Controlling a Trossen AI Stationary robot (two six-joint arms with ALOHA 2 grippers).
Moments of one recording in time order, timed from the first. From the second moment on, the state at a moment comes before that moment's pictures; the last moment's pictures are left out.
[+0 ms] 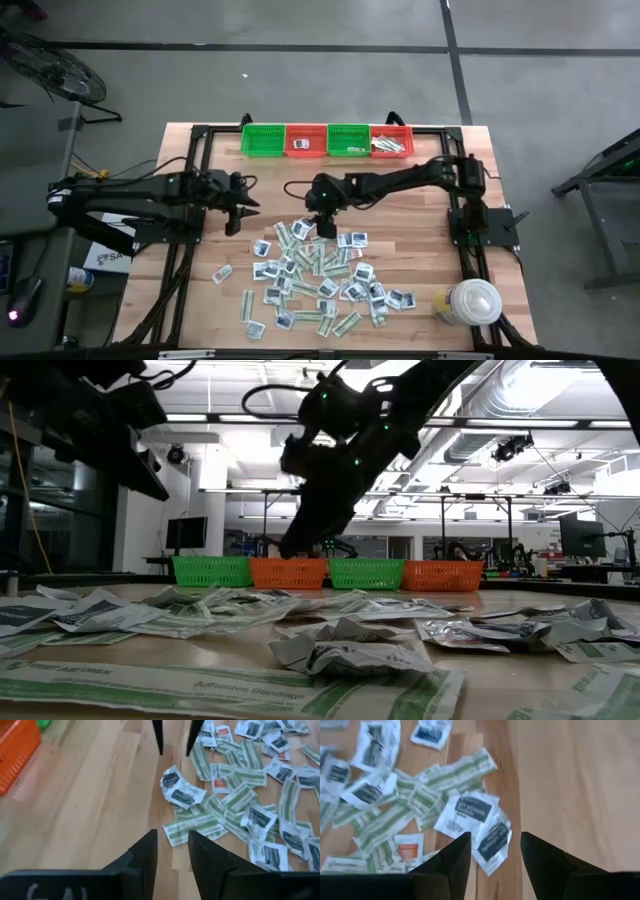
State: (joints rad) left arm 0.11 0.68 0.46 -0.45 0.05 -0.08; right arm -0.09 2.00 1.30 -0.15 -0.18 -0.02
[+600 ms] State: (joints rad) left arm 0.08 0.64 0.45 -0.45 0.01 -0.08; right arm -0.08 2.08 1.30 -0.10 -0.09 -0.01
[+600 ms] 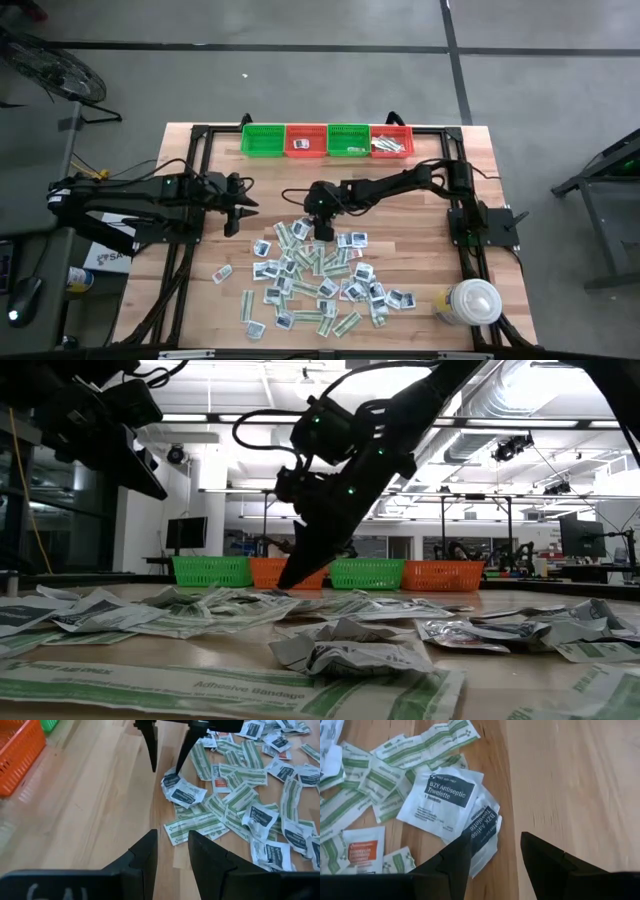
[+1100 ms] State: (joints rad) left arm 0.08 0.64 0.45 -0.45 0.02 -0.08; right arm -0.08 2.12 1.30 -0.04 -0.09 -0.05
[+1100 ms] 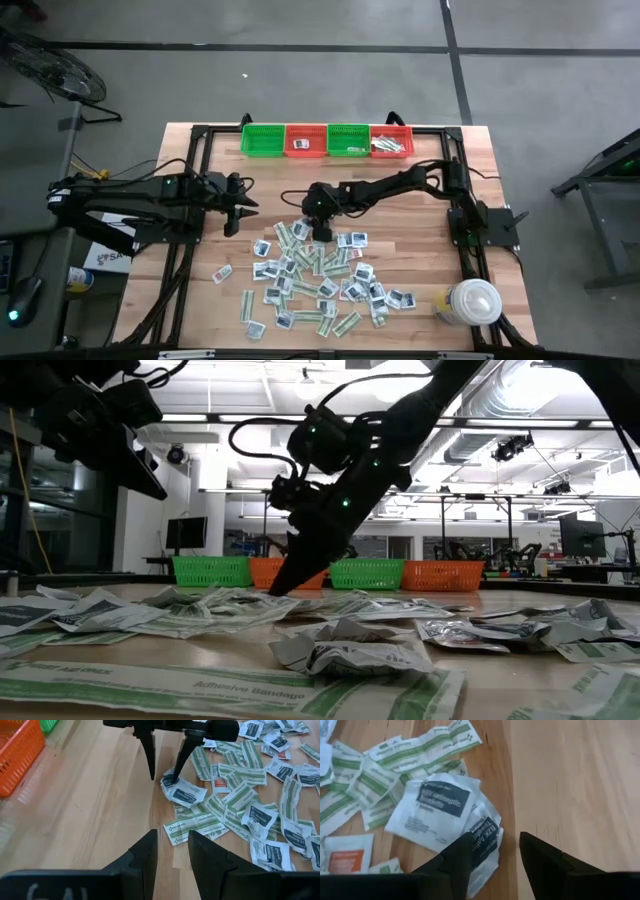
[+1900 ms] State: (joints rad) left arm 0.08 0.64 0.45 -0.44 0.04 -0.08; right arm -0.08 2.08 1.40 -0.19 -0.03 0.09
